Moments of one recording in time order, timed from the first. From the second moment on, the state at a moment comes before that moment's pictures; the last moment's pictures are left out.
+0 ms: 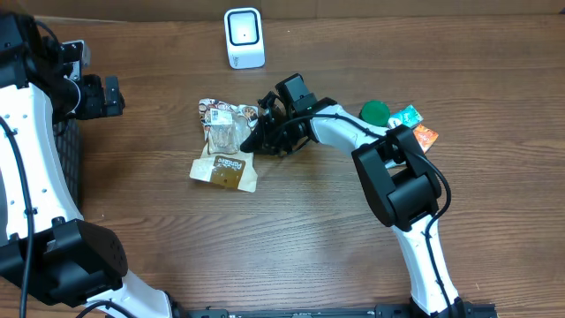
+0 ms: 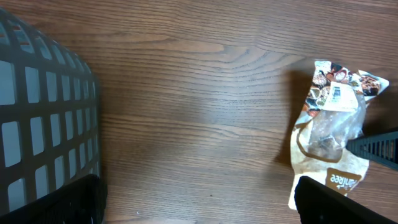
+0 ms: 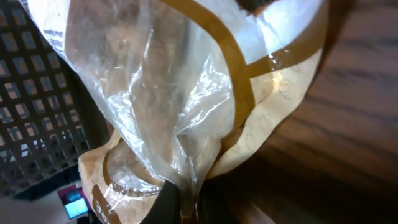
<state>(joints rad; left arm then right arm) 0.36 1.83 1.92 -1.31 0.15 0.18 0.51 2.38 1.66 -0.40 -0.84 0.61</state>
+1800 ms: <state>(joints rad) 0.36 1.83 1.92 -1.31 0.15 0.18 0.51 1.72 1.87 -0.44 0.31 0.18</state>
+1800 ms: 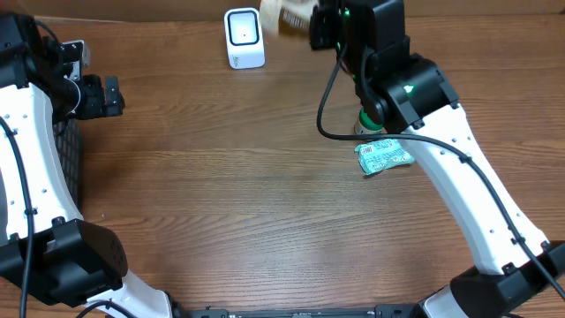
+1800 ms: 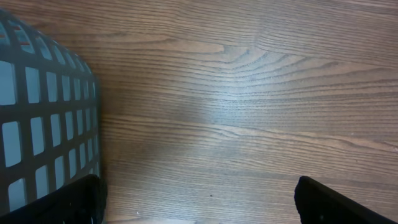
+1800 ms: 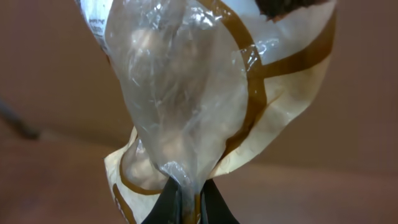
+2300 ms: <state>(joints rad) 0.36 1.83 1.92 -1.31 0.15 0.18 0.51 2.07 1.86 0.01 0.50 -0.46</state>
